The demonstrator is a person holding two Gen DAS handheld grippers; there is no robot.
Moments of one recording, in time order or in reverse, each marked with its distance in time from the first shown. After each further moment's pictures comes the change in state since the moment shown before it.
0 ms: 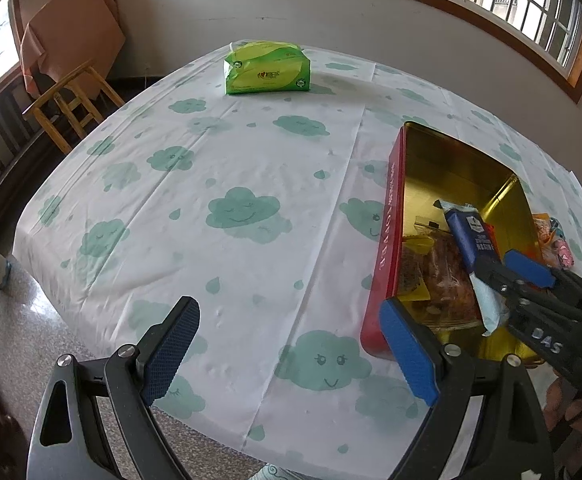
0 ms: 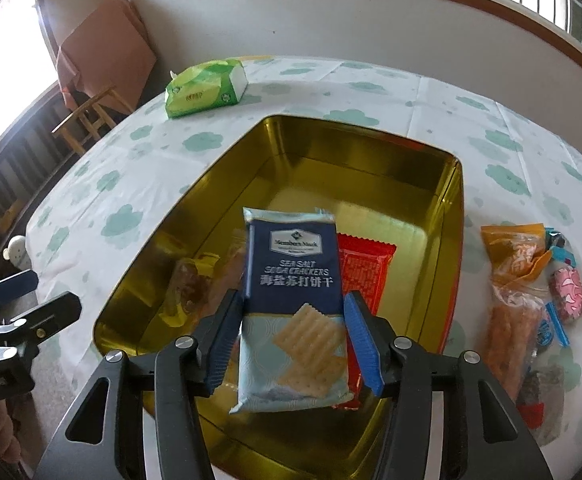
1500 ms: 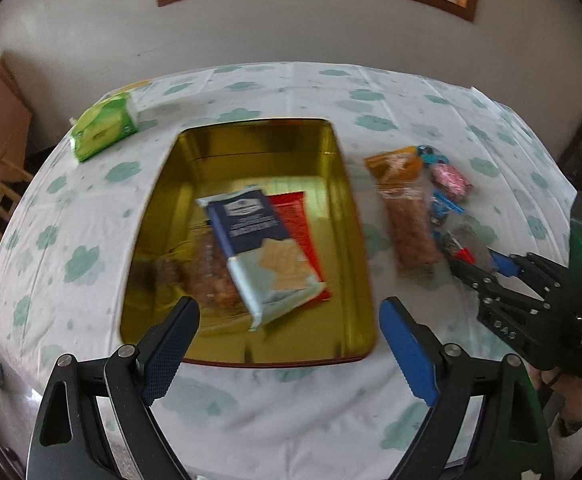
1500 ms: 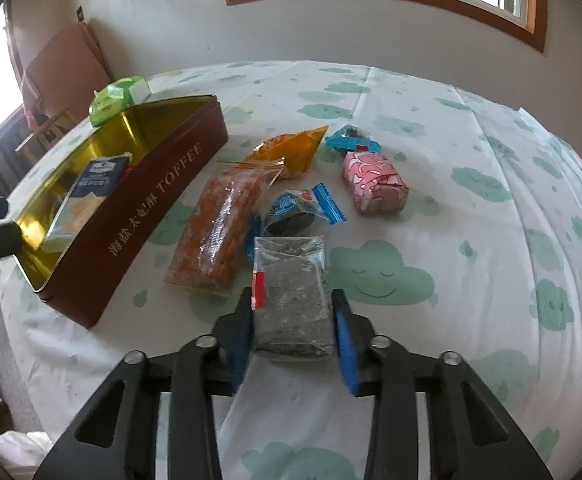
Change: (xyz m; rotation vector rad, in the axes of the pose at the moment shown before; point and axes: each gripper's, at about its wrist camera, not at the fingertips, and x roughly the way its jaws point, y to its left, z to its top) left arm -0.027 -0.182 -0.023 0.344 -0.006 -0.161; right arm -0.052 -0.159 -0.091 0.085 -0.044 -0.141
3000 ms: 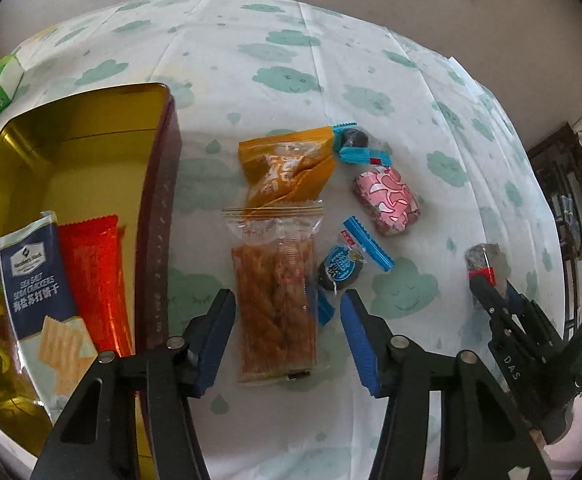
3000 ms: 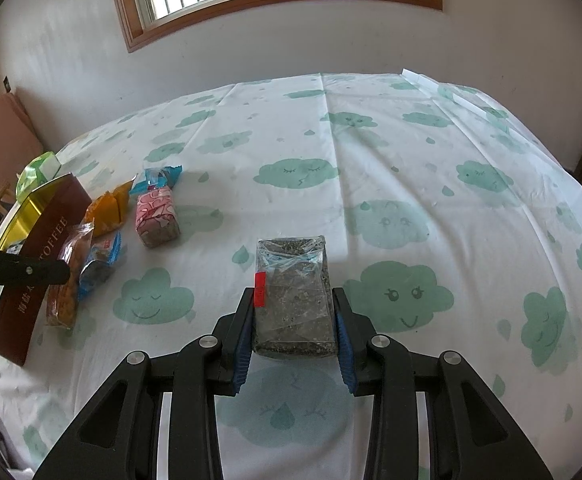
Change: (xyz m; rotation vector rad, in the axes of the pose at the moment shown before) left arm 0.102 -0.083 0.071 -0.081 0.240 -0.221; right arm -0.015 -0.127 -0.006 0.252 -0.055 -0.172
